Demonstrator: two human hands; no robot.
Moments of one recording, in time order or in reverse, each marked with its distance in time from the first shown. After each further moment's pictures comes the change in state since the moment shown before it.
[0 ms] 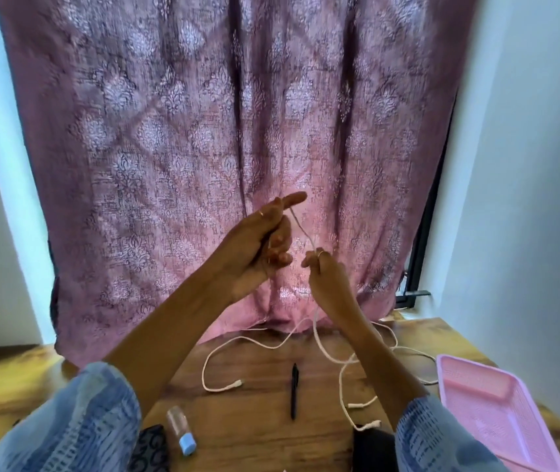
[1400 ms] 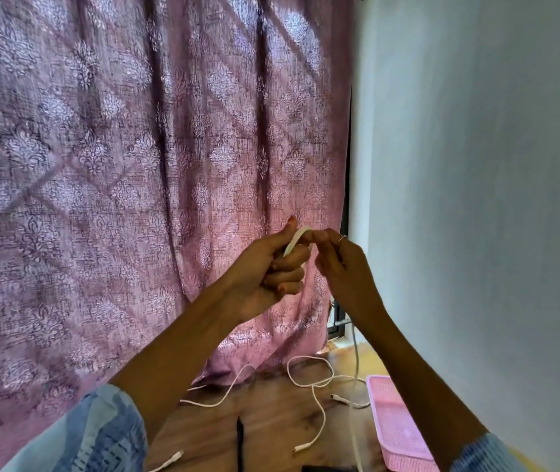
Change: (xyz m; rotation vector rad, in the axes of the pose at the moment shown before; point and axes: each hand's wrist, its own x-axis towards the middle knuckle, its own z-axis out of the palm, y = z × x) left_hand 0.035 0.004 0.086 -0.062 -0.423 -0.178; right_hand -0.027 -0.061 -0.148 0.108 0.278 -0.293
